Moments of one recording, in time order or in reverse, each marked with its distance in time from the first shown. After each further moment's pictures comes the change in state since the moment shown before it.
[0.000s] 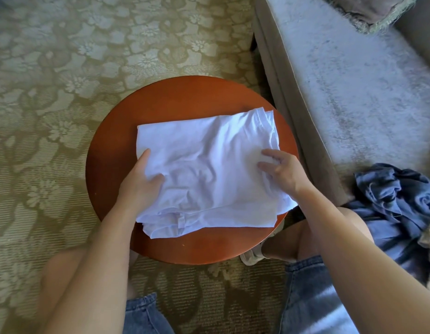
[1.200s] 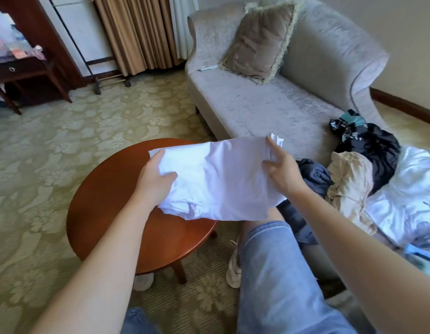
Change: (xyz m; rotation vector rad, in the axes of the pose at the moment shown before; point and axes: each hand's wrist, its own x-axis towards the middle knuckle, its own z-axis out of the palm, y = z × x) left_hand -0.118 0.180 0.027 -0.099 -0.045 0.370; right_hand -0.149 0.006 -0.147 0.030 0.440 -0.213
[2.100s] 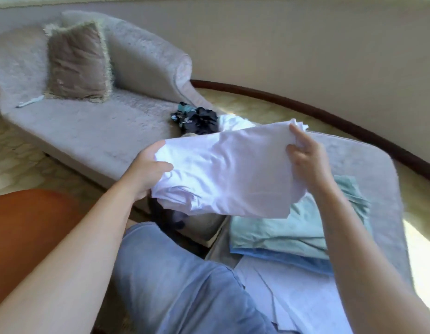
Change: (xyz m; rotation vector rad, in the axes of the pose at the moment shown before) left_hand -0.127 0.168 0.219 -0.102 -0.700 0.336; right_hand -0.241 0.107 -0.275 0.107 0.809 0.290
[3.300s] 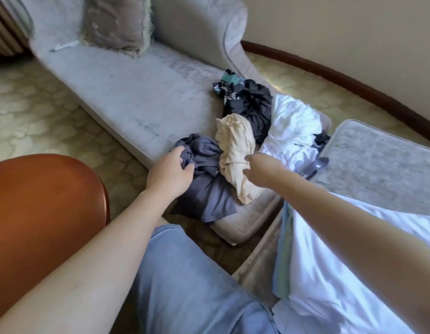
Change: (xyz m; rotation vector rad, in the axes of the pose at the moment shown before) left_hand 0.093 -0.103 -0.018 0.593 0.142 -0.114; right_hand 0.087 0.055 0.235 -1.046 -0.804 -0.258
